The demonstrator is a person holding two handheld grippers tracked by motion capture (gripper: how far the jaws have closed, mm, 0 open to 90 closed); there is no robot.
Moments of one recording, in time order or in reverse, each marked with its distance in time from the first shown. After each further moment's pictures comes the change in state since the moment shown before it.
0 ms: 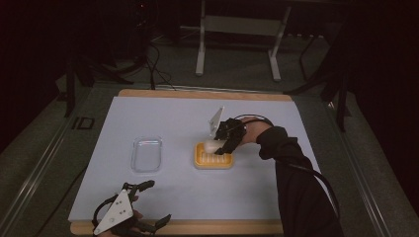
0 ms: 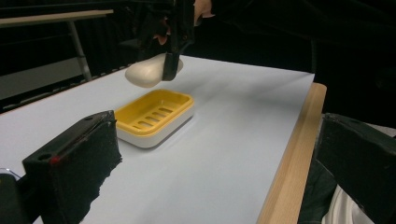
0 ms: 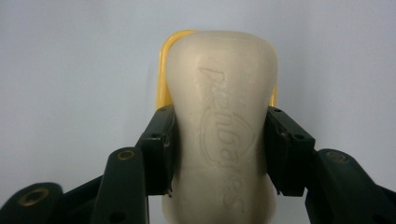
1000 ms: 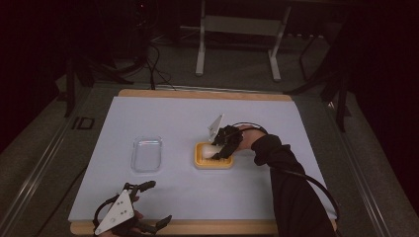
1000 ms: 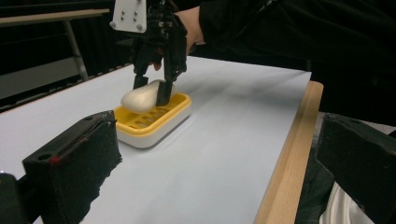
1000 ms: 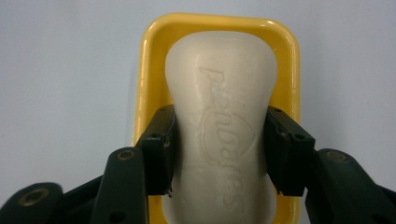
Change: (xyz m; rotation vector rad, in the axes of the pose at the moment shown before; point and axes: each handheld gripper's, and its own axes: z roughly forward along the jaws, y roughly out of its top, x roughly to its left) left arm -0.001 0.000 0.001 0.006 -0.014 0.006; right arm -0.006 -0.018 0.043 -0.063 0.022 0.031
